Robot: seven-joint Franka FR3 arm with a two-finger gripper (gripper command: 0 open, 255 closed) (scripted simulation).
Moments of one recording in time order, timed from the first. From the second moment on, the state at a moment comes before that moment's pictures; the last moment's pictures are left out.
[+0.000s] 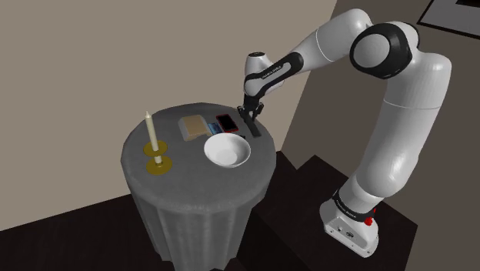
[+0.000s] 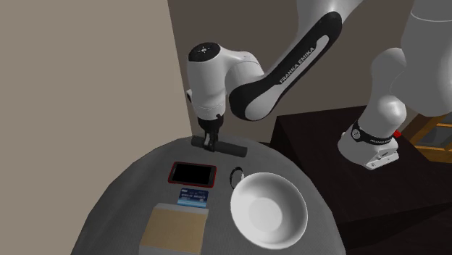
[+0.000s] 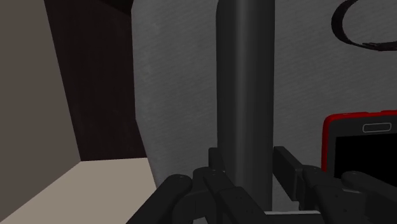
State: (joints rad) arm -0.04 0.30 0.00 -2.08 -0.11 2.36 0.42
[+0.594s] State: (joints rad) arm -0.04 0.22 0.00 -2.05 -0.10 2.25 0.40
